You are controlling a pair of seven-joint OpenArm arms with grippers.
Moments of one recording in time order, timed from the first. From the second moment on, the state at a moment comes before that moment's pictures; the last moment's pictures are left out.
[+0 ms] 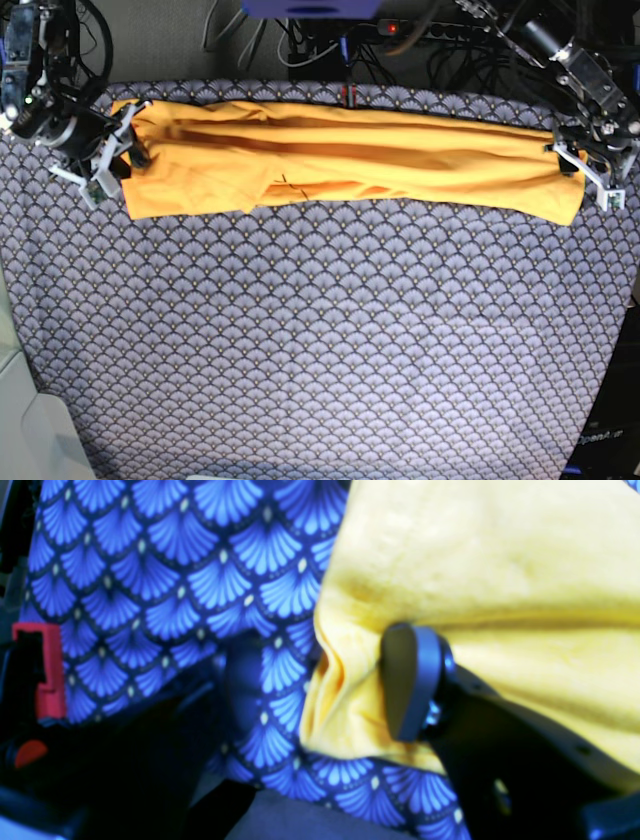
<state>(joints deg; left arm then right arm) -1.6 -3.6 -56.0 81.7 17.7 -41.4 41.8 -21.2 22.8 17.0 104.8 24.7 39.9 -49.7</state>
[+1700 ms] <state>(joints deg) -3.5 -2.8 -56.0 83.3 19.9 -41.0 45.4 -17.9 21.2 17.2 94.6 25.1 39.9 -52.1</state>
